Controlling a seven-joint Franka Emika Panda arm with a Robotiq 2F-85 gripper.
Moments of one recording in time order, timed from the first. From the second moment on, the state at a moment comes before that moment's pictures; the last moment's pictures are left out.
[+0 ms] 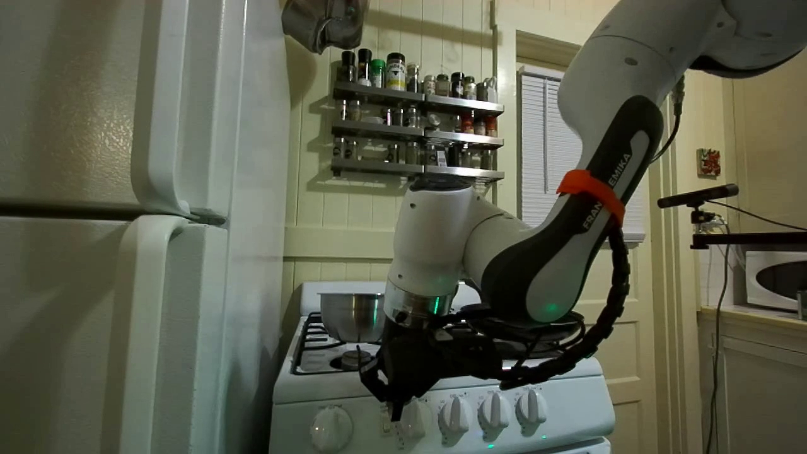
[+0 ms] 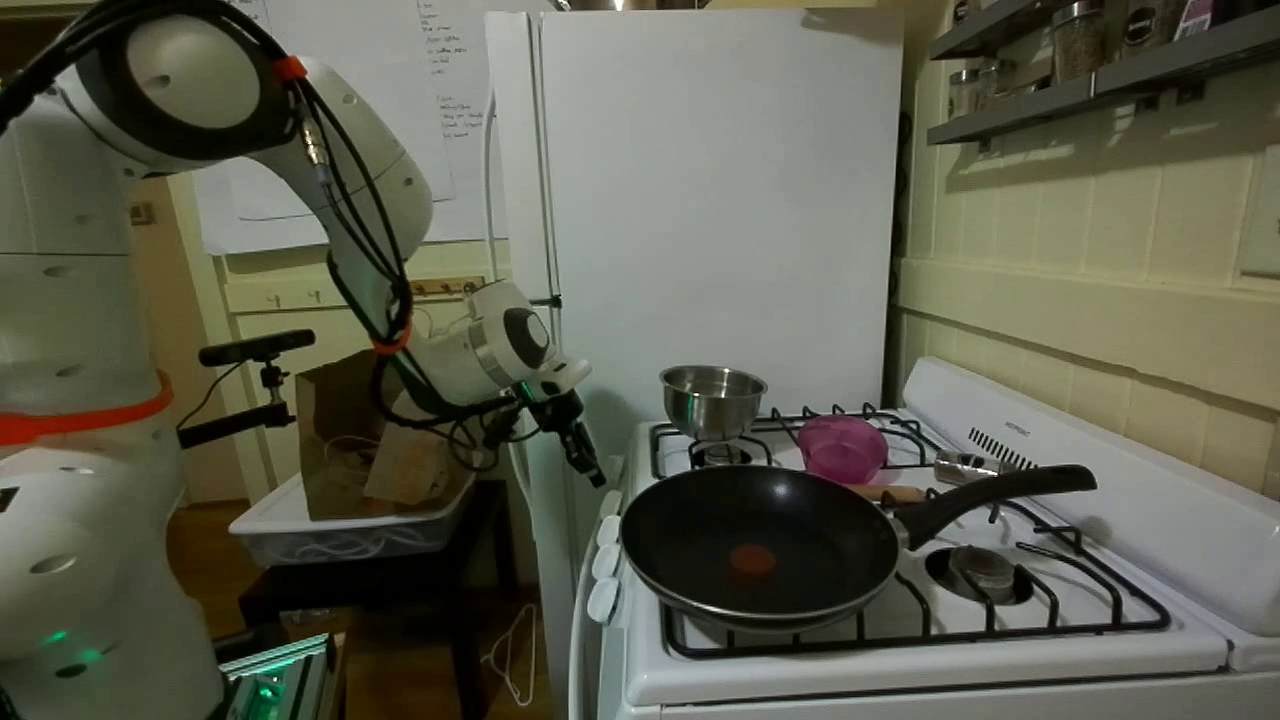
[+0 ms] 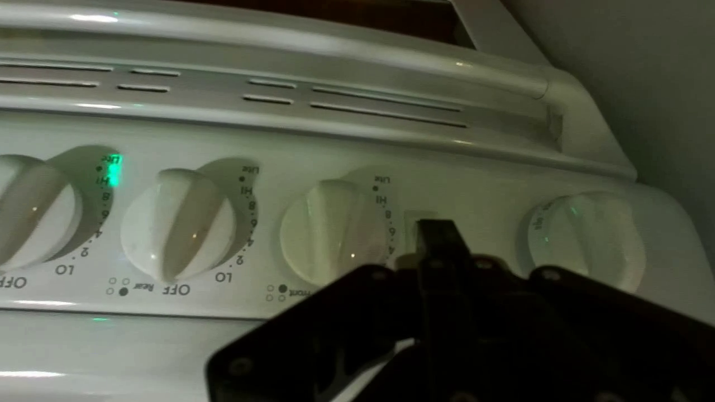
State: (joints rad) arm 0.15 0.07 0.37 -2.44 -0.81 2.71 1.48
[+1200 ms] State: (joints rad) arm 0.15 0.19 0.34 -2.36 -0.93 2.72 1.62
